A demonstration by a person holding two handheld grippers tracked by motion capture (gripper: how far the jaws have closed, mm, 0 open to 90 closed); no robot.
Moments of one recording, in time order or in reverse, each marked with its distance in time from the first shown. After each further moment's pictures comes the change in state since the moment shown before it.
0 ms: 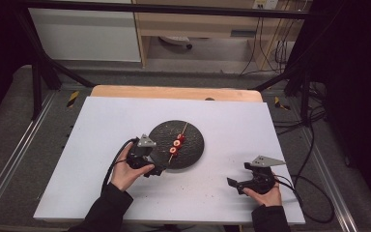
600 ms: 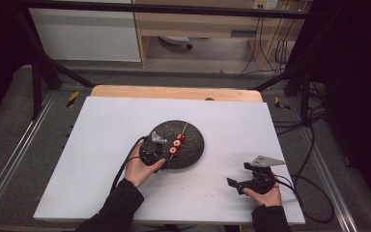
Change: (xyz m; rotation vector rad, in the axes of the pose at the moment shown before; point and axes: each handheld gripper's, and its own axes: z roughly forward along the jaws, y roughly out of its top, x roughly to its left) left arm -0.009 0.015 0.029 0.087 0.038 -0.062; right arm 0.000 0.000 0.000 0.000 0.005 0.001
